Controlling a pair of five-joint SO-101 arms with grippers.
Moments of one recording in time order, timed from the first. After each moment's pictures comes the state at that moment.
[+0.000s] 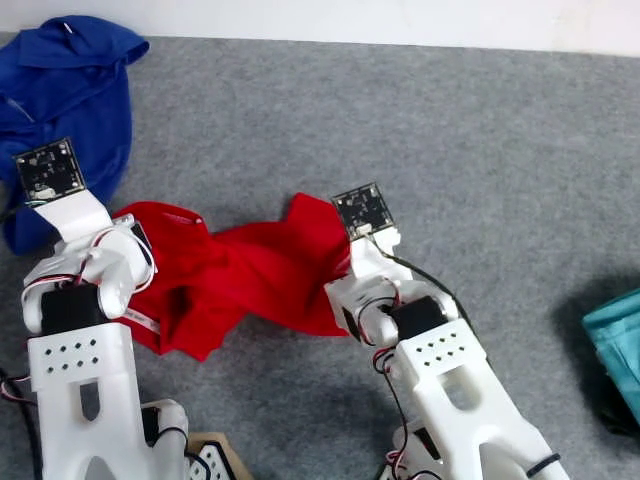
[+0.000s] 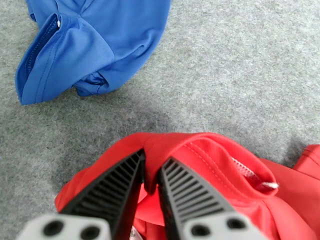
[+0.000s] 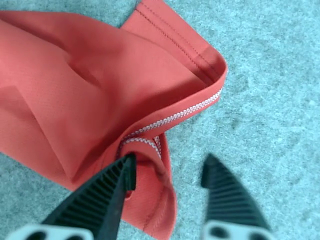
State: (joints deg) left arm -19.5 -53.0 49.5 56.7 10.9; right arm -28.0 -43.6 61.2 44.1 2.2
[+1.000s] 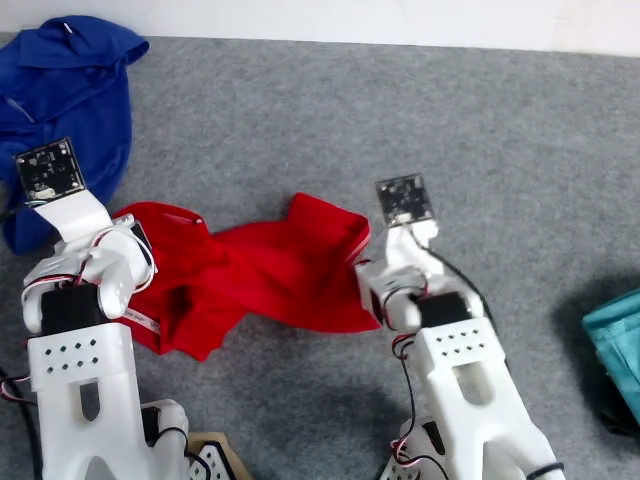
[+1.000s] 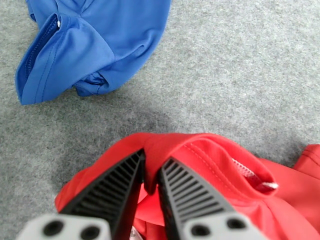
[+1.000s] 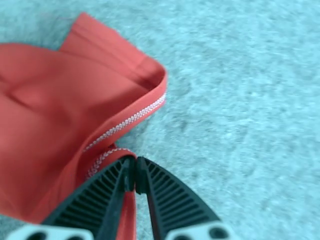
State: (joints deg) left arm -19.5 -53.0 49.5 56.7 10.9; right arm -17.1 -43.8 60.9 41.8 3.1
